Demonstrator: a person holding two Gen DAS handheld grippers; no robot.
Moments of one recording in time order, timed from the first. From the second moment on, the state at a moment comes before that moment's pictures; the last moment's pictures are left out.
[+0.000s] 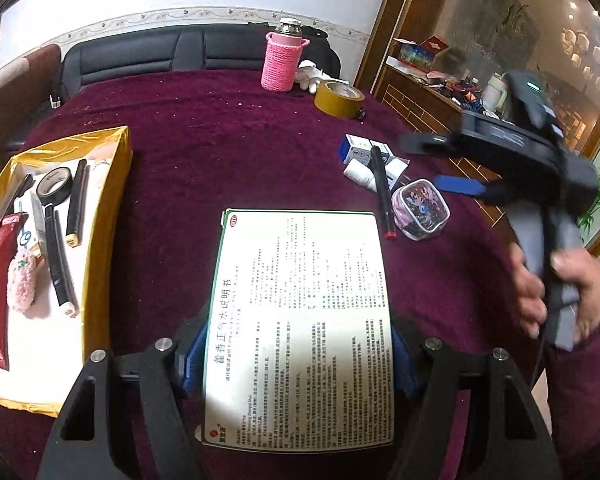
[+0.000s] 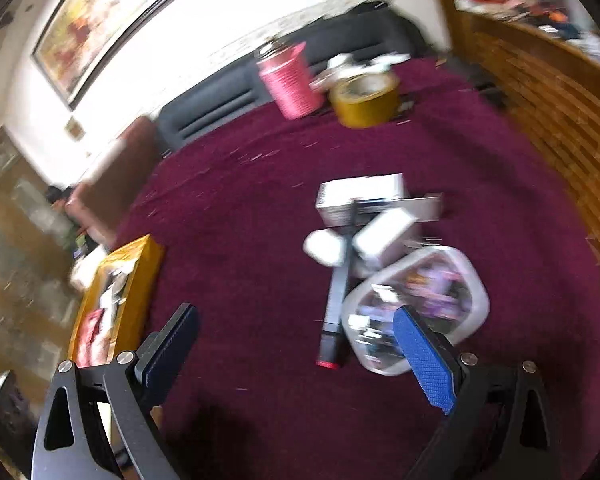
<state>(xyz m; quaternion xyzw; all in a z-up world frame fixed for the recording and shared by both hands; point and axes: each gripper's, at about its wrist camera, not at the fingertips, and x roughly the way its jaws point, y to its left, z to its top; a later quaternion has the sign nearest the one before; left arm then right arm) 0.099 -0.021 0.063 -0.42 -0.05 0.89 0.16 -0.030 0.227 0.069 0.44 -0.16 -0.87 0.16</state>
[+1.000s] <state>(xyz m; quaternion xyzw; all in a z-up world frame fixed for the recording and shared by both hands) 0.096 -0.078 0.048 -0.43 -0.10 0.88 0.17 -0.110 0.187 0.014 0.57 -0.04 -0.82 -0.01</state>
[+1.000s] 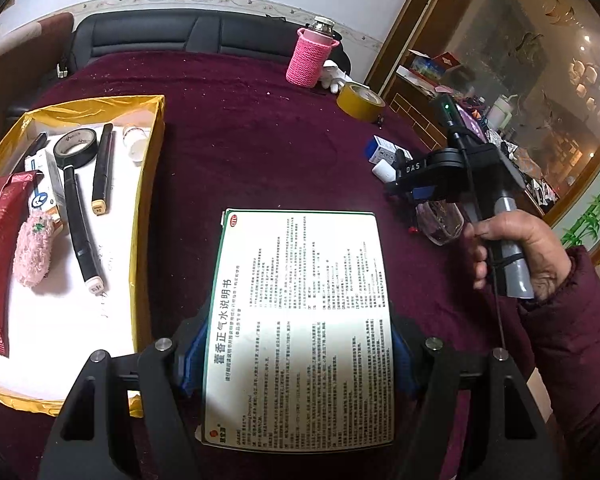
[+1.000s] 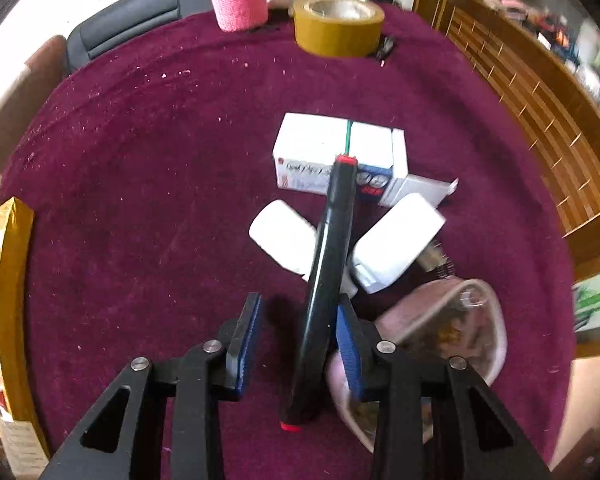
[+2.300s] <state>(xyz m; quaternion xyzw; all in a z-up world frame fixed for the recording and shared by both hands) 0.129 -0.228 0.060 -0.42 -0.11 0.90 -0.02 -0.003 -0.002 0.079 0.50 -0.10 -0.80 0.32</state>
